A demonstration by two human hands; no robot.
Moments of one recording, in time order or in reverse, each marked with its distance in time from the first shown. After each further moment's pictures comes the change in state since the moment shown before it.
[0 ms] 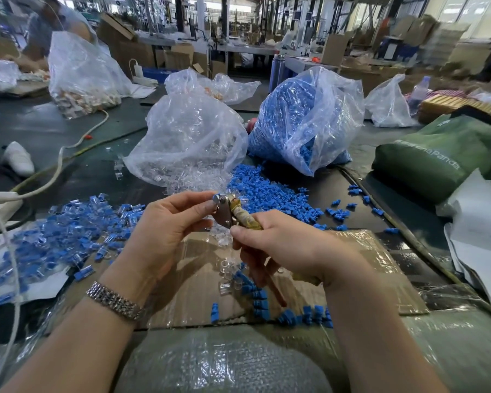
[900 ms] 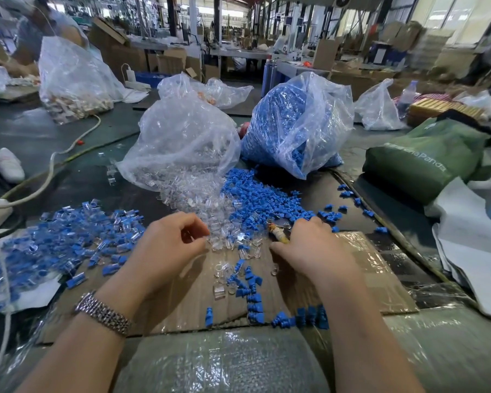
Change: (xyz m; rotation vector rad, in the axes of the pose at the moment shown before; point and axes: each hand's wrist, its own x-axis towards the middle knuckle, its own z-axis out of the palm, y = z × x) left_hand -0.010 -0.005 -0.001 1.068 -0.010 0.188; right_hand 0.009 0.044 -0.014 -0.703 0.459 0.516
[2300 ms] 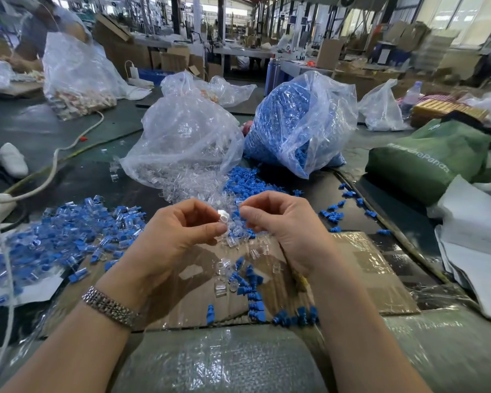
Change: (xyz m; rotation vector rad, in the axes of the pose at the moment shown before) left_hand -0.002 0.015 -0.003 -0.899 -0.133 -0.195; right_hand -0.011 -0.024 -0.006 1.188 -0.036 -0.482
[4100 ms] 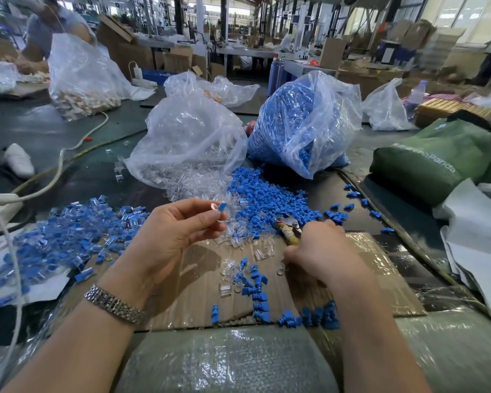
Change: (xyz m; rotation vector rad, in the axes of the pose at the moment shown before) left_hand 0.007 -0.005 -0.010 -0.265 0.016 0.035; right_hand -0.004 0.014 -0.026 -1.181 0.017 0.474
